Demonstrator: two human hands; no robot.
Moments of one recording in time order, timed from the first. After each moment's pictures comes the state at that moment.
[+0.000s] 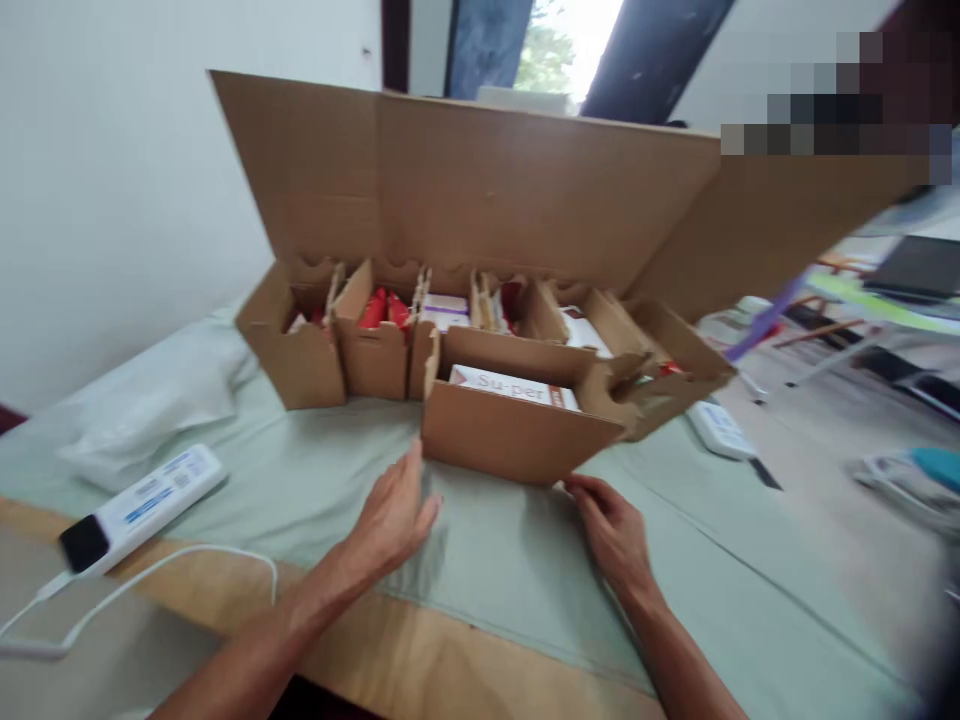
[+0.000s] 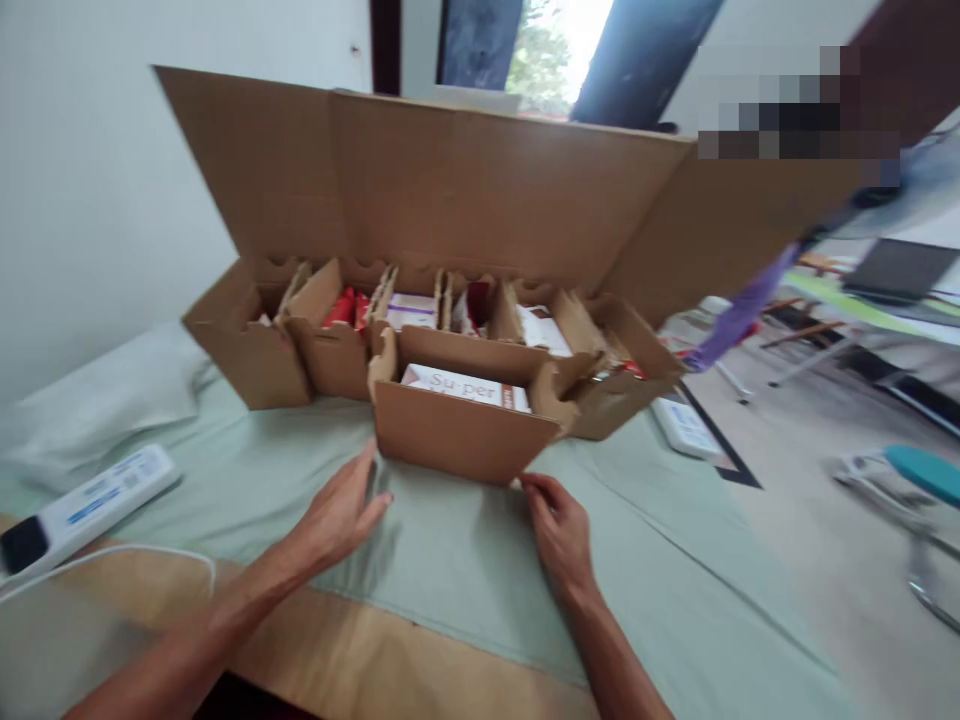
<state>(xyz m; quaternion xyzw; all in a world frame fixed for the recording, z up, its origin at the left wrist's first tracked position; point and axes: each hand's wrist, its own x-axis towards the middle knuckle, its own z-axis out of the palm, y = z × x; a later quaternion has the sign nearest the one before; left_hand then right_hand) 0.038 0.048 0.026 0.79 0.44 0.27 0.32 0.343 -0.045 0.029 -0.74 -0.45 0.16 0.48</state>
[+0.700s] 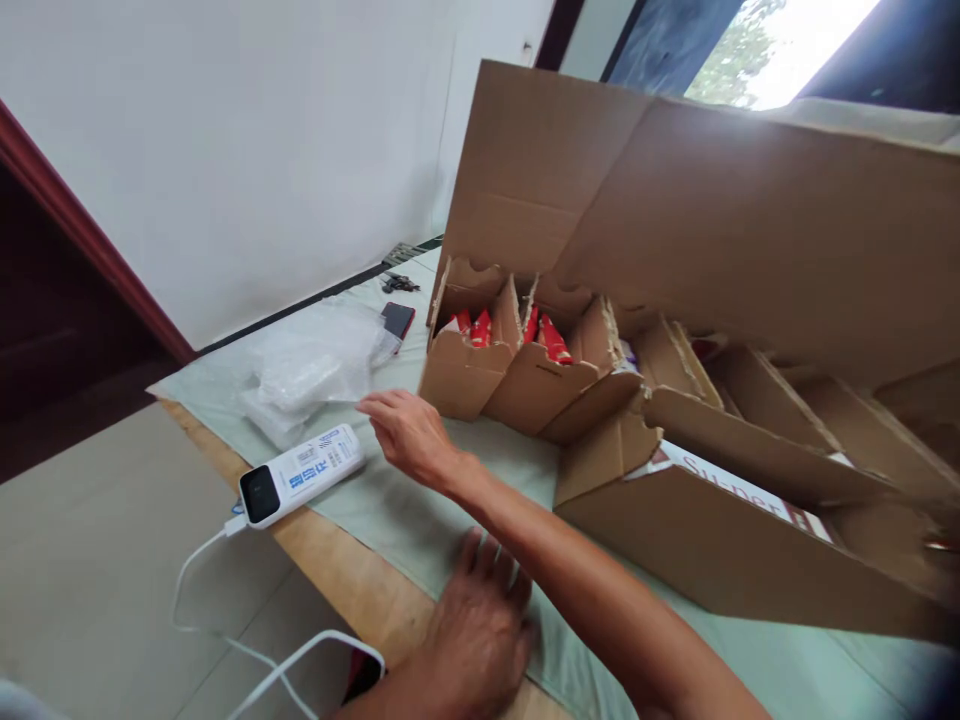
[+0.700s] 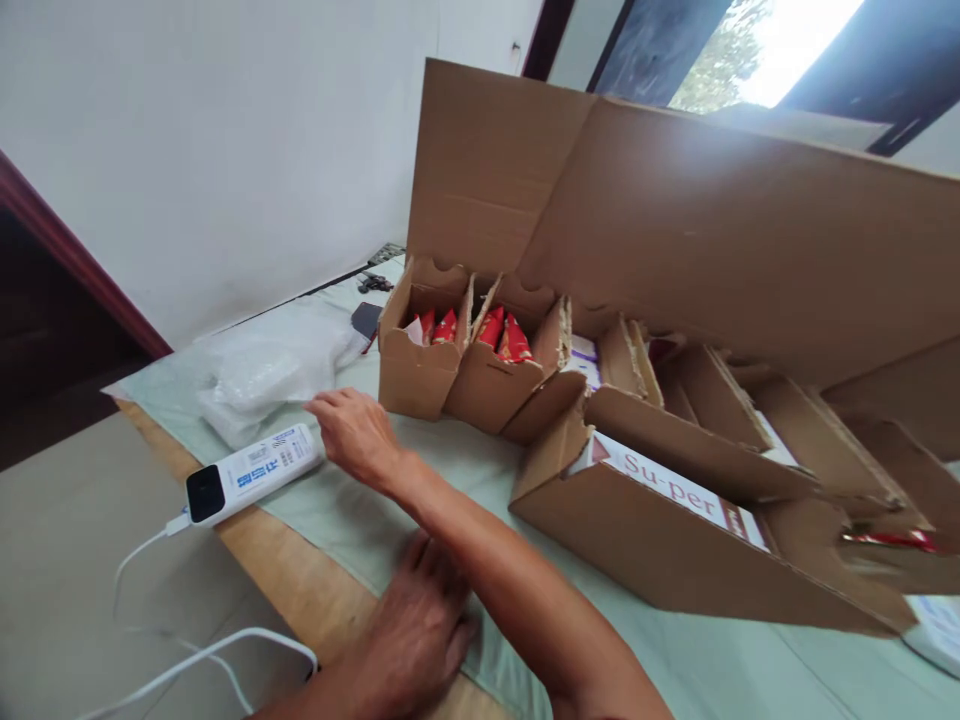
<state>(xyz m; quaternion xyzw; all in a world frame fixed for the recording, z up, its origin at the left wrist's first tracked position) -0.022 0.009 -0.008 0.83 0.42 0.27 0.25 -0.043 0.179 0.089 -0.29 -0.93 0.09 0.21</state>
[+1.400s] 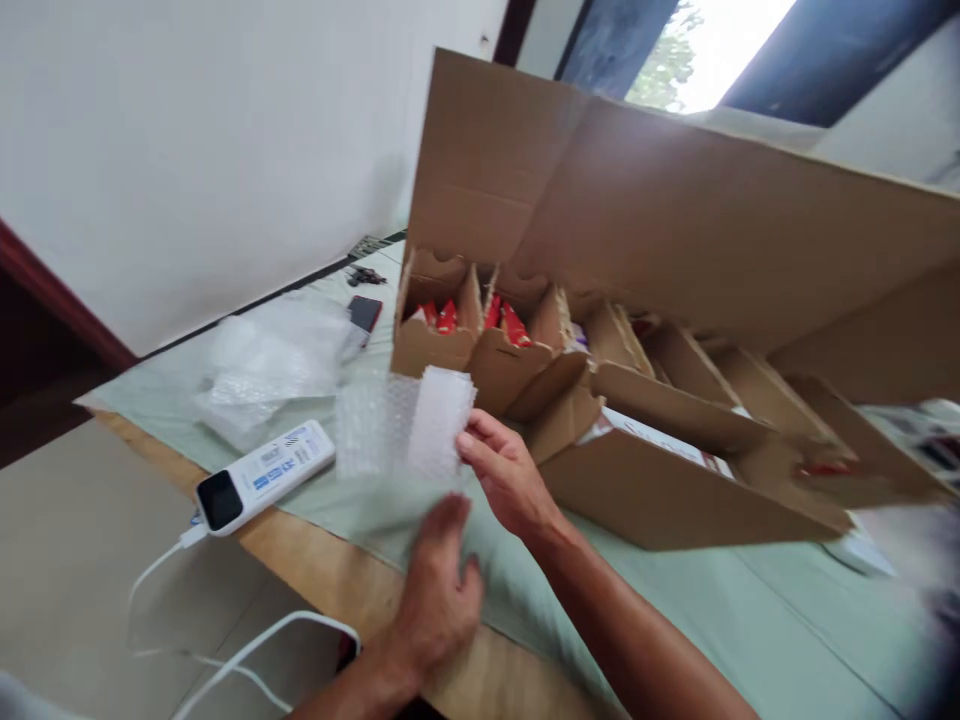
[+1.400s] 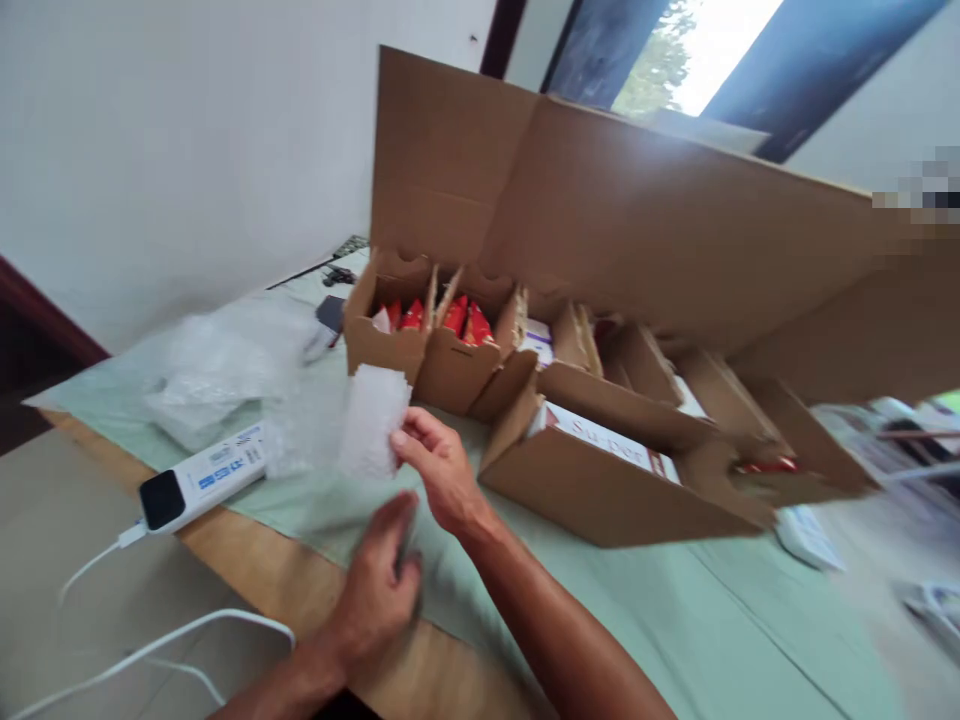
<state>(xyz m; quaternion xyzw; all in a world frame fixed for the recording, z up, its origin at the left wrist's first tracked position) -0.033 0.010 -0.005 0.61 0.49 0.44 0.43 0.062 0.105 0.105 -0.39 -0.56 0.56 0.47</state>
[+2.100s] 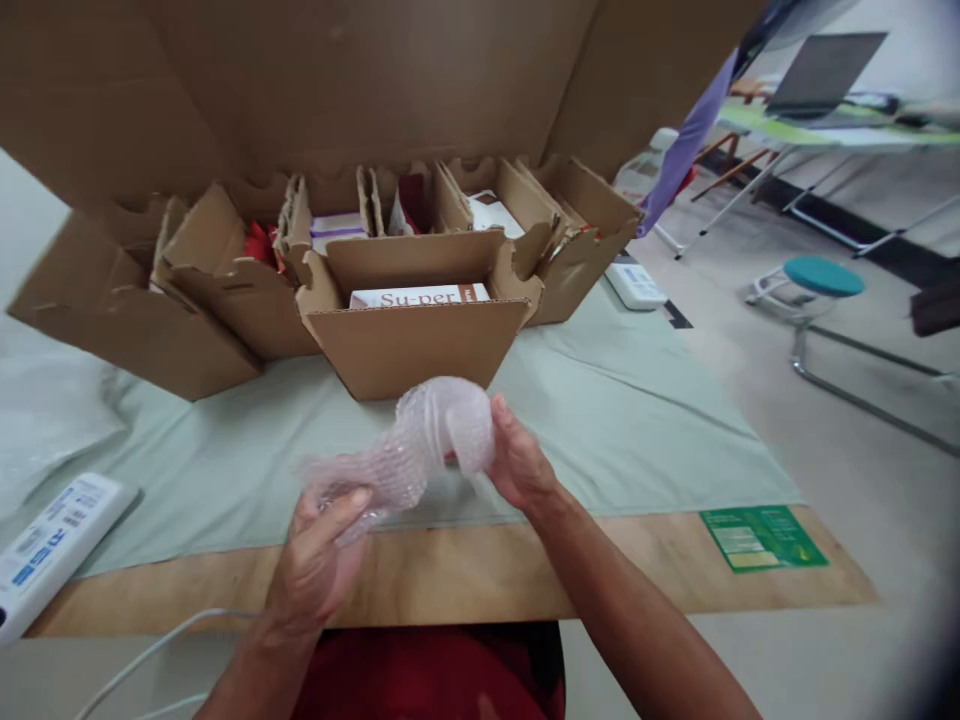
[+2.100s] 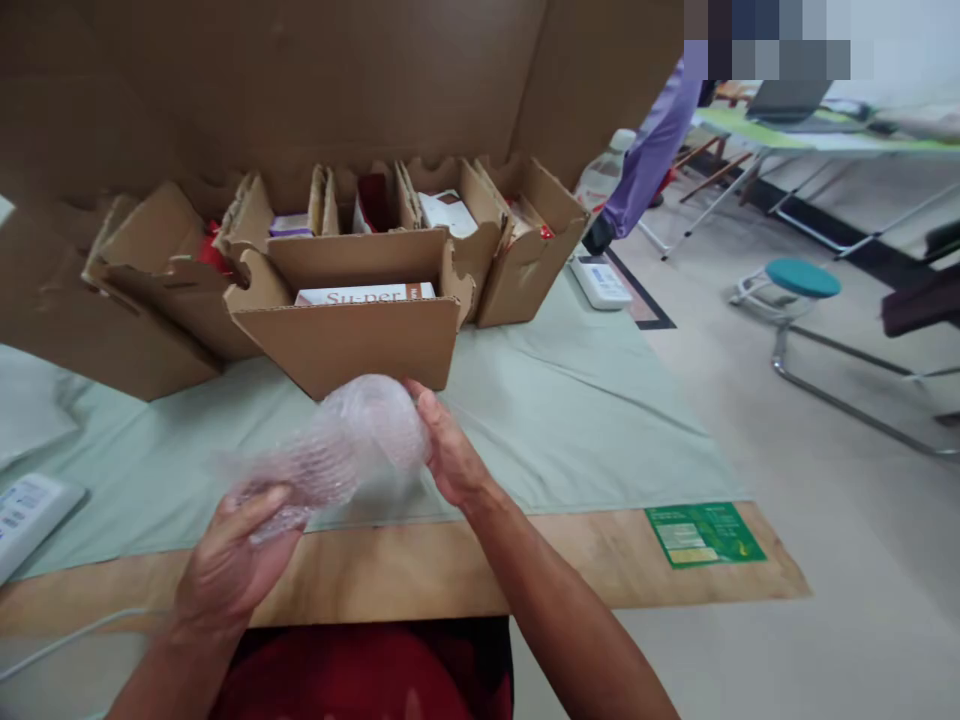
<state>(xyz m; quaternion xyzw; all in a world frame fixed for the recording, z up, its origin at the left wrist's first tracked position) 0.035 -0.030 0.070 0.35 0.43 0.42 0.72 0.251 -0.058 0.049 -0.48 -0.27 0.56 0.62</state>
